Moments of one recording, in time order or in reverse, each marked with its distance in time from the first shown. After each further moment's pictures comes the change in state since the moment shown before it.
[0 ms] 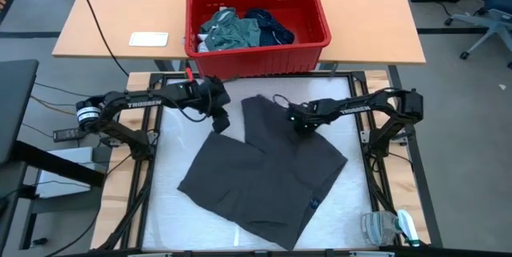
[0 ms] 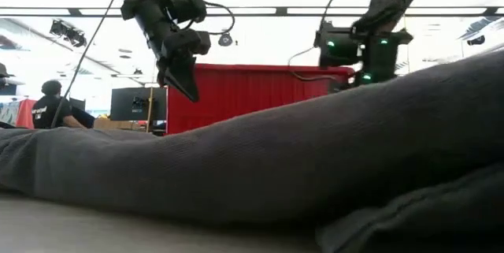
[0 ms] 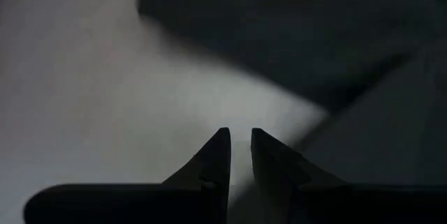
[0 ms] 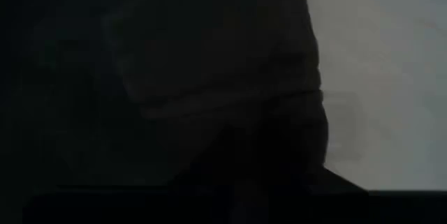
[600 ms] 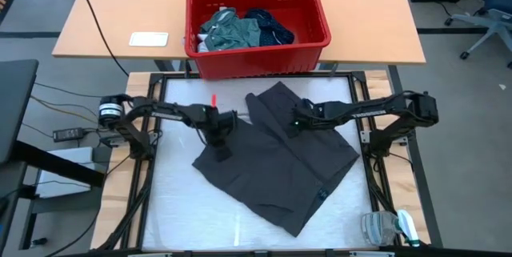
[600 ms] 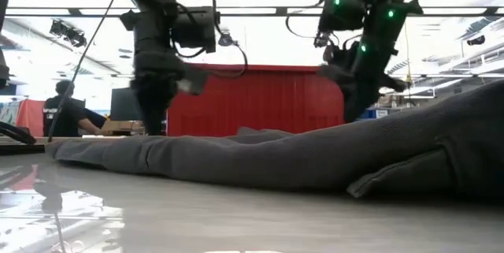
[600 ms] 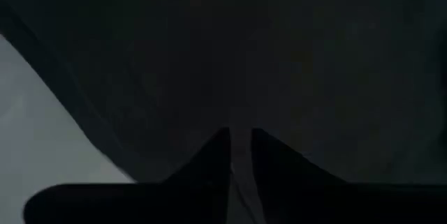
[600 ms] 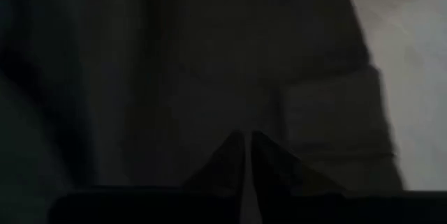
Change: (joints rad) left arm -0.258 0.220 -0.001 -0.192 0.073 -0.255; right arm 0.114 -0.130 0.067 0.025 0.261 0.064
